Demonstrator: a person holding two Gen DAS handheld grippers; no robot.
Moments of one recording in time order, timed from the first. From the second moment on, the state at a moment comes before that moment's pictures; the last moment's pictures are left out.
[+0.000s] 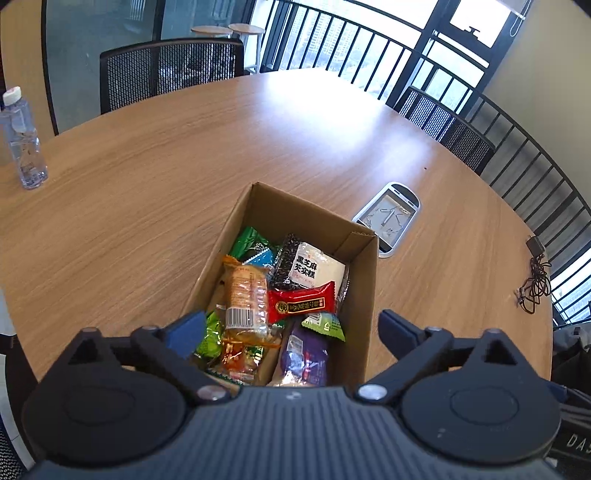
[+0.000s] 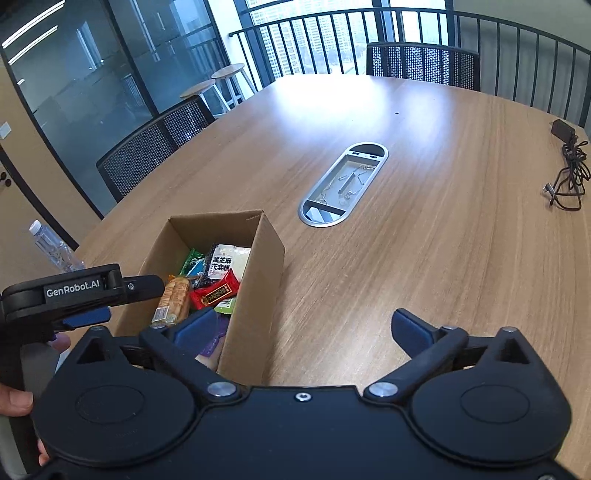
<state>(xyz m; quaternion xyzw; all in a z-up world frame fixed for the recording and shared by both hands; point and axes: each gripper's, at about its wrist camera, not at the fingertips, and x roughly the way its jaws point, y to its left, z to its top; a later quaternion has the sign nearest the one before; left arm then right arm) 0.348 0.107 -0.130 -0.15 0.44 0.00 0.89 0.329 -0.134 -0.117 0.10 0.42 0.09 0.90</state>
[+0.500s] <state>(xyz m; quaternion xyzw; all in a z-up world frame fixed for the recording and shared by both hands) 0.269 0.080 -0.080 -0.13 0.40 0.03 0.91 0.267 -0.176 -0.074 0.07 0.39 0.10 0.91</state>
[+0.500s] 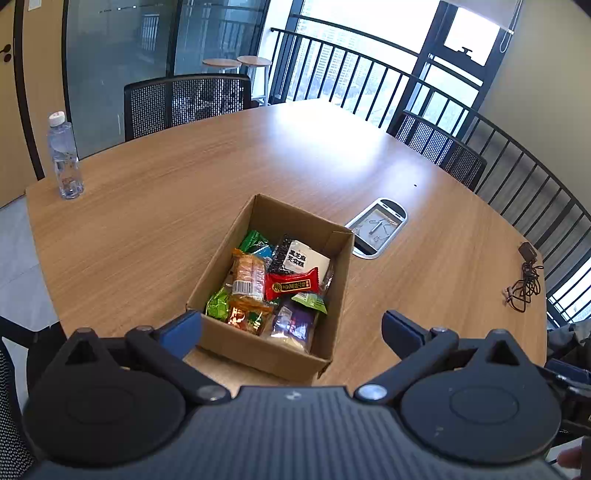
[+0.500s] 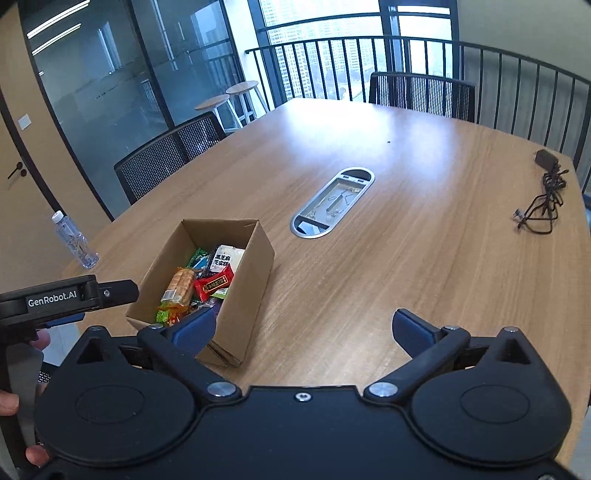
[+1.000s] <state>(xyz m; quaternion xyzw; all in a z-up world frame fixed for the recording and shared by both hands) 0.178 0.056 -0.042 -0.11 0.37 0.03 0.92 0.205 -0.197 -0.049 0.05 0.37 0.12 0.92</state>
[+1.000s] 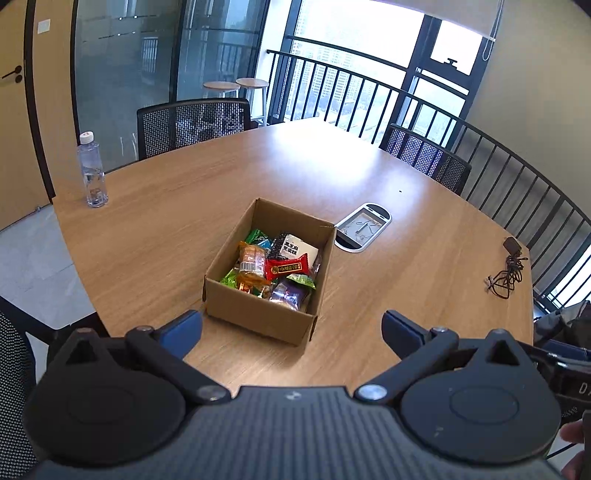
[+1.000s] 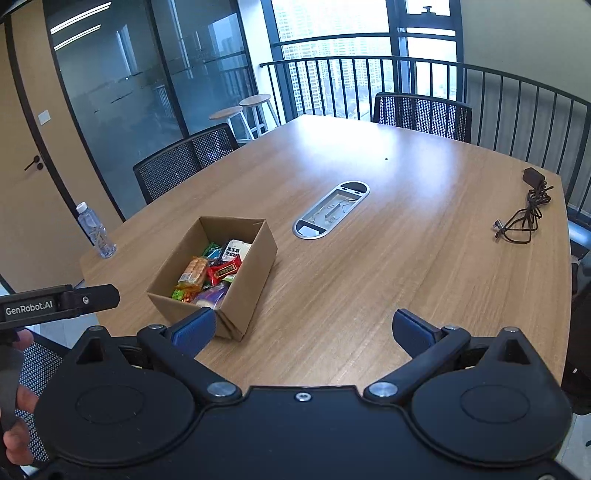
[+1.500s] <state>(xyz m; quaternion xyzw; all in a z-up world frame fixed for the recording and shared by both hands) 0.110 0.040 -0.019 -0.08 0.35 0.04 0.93 0.150 -0.210 -0.026 0.03 0.33 0.13 0.93</state>
